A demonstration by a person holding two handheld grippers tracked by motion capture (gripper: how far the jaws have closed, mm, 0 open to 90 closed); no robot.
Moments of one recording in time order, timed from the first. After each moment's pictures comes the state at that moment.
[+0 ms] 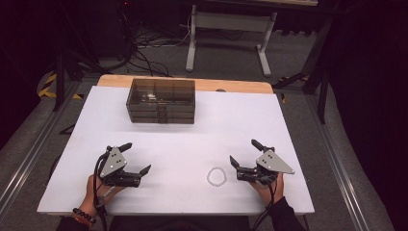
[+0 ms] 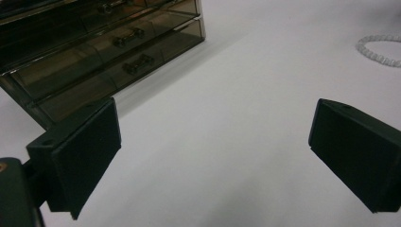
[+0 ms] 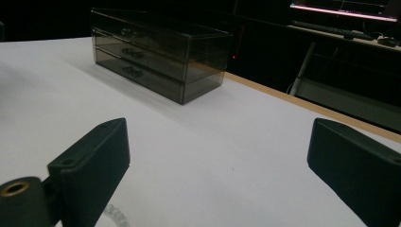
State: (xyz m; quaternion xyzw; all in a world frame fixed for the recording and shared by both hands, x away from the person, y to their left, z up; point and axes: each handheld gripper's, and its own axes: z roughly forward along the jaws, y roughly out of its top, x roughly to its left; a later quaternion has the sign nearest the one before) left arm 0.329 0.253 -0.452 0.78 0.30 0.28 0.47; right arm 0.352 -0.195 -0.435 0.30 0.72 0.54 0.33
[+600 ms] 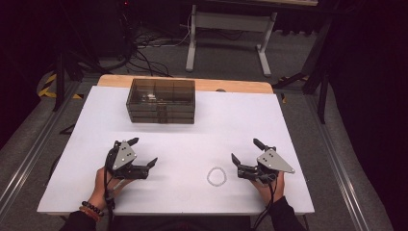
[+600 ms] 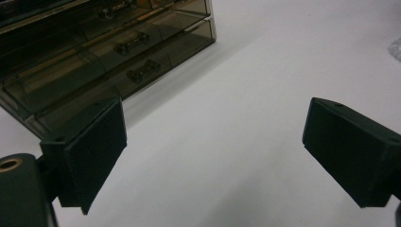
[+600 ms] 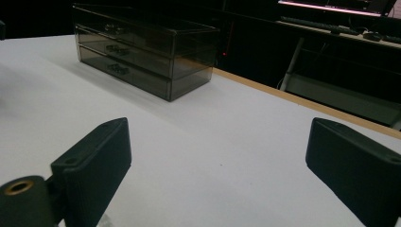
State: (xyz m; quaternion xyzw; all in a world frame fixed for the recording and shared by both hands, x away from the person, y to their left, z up) left arm 0.353 0.231 -0.449 0.78 0.30 0.30 0.45; right arm 0.355 -0.198 -0.437 0.31 0.71 0.53 0.34
